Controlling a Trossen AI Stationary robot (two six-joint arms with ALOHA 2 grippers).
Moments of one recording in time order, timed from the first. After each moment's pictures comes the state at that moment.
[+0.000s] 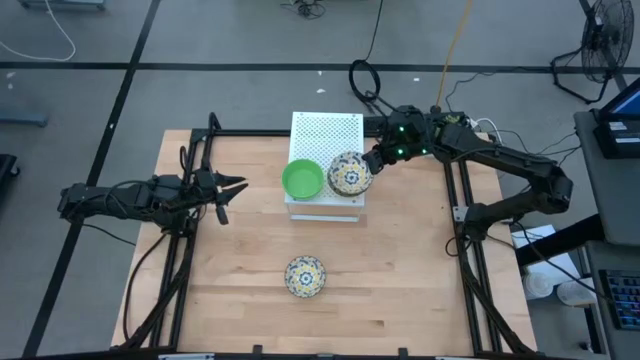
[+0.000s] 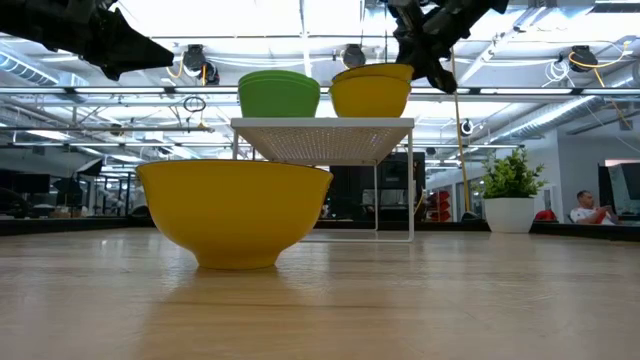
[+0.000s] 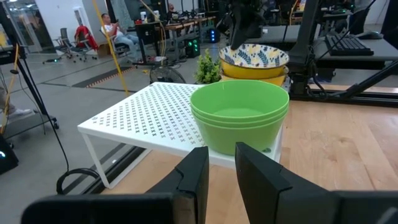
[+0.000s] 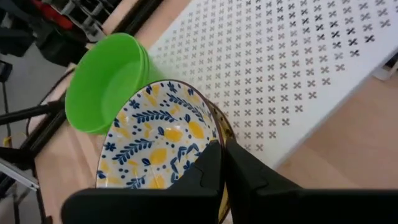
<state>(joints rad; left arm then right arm) -0.05 0.35 0.38 -0.15 -0.42 0.02 -0.46 1.31 1.24 -0.63 -0.18 0.53</state>
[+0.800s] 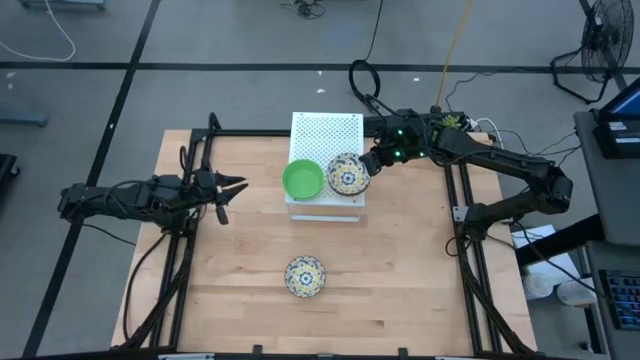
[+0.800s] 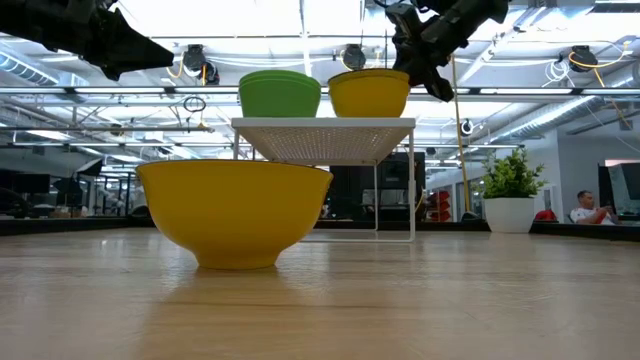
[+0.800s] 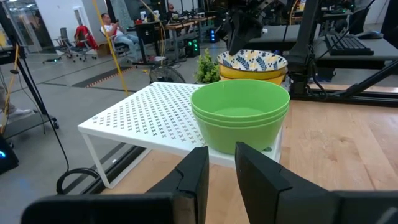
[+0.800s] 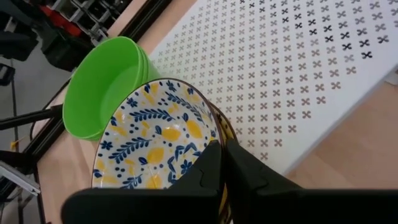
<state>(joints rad) -0.05 0.35 0.38 -0.15 -0.42 0.02 -0.46 1.31 1.16 -0.53 -0.18 0.53</state>
